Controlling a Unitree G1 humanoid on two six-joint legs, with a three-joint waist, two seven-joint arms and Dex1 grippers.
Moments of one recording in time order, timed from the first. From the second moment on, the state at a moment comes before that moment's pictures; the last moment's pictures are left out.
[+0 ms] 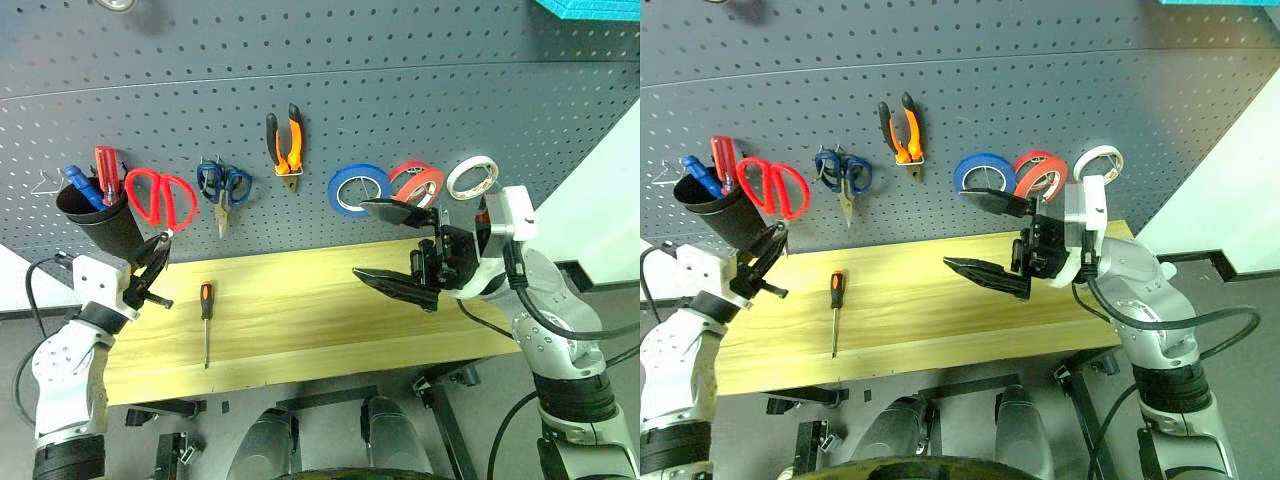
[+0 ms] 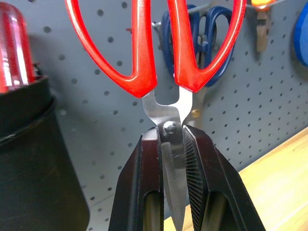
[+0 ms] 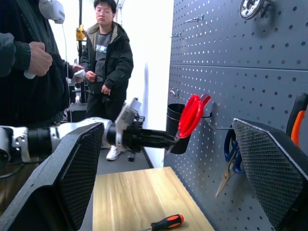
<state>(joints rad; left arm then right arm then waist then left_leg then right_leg) 0.01 0.46 0.39 0.03 -0.27 -0.21 -0.63 -0.31 -0.53 -0.02 -0.42 0.83 0.34 1.00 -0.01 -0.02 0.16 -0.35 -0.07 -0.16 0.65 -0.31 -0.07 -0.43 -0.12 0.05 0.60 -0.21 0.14</state>
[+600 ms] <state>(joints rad) -0.12 0.49 0.30 0.24 -0.18 -0.26 -0.59 -0.27 -0.55 -0.02 -0.46 0.78 0.36 1.00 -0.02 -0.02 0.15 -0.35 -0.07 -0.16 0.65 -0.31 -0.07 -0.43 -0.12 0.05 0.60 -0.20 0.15</state>
